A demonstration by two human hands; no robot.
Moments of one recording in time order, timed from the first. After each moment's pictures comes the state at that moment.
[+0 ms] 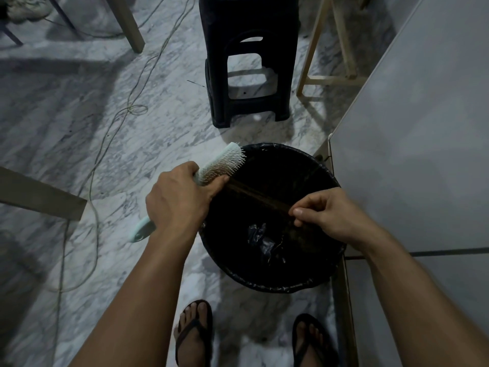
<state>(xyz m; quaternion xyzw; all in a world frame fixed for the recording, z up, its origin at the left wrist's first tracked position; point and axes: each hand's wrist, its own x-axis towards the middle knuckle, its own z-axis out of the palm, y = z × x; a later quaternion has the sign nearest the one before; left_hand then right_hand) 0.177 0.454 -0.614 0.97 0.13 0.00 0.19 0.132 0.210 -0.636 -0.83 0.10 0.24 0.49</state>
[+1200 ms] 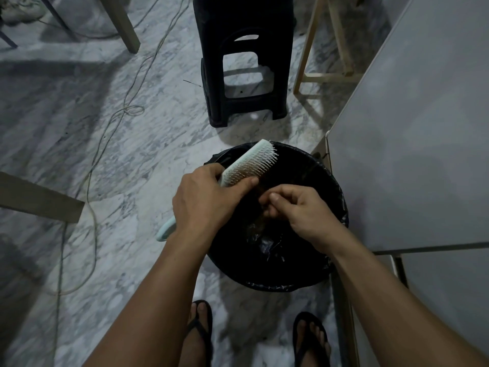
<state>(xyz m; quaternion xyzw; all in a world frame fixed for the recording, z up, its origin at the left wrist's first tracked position) 0.167 0.421 -0.606 0.95 0.09 -0.04 0.30 0.133 0.257 -0.645 -0.75 0.09 0.15 0.64</state>
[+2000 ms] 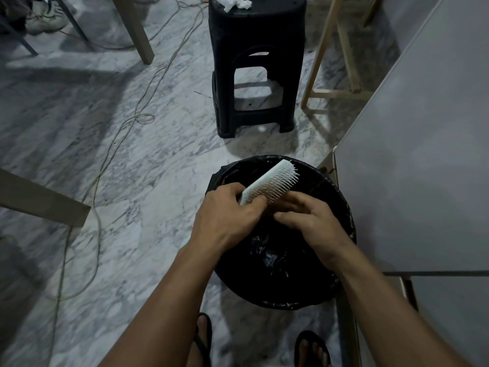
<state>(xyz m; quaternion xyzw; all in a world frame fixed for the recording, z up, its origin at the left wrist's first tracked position) 0.169 0.420 -0.617 0.92 0.04 -0.12 0.37 0.138 0.257 -0.643 -0.66 0.13 0.16 0.72</state>
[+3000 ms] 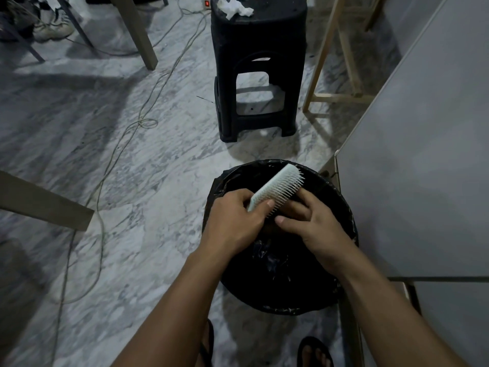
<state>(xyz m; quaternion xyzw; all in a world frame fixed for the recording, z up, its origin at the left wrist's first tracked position) 0.167 0.413 -0.620 0.90 0.04 -0.13 0.41 0.136 0.256 -0.642 -0.66 0.14 0.16 0.72</state>
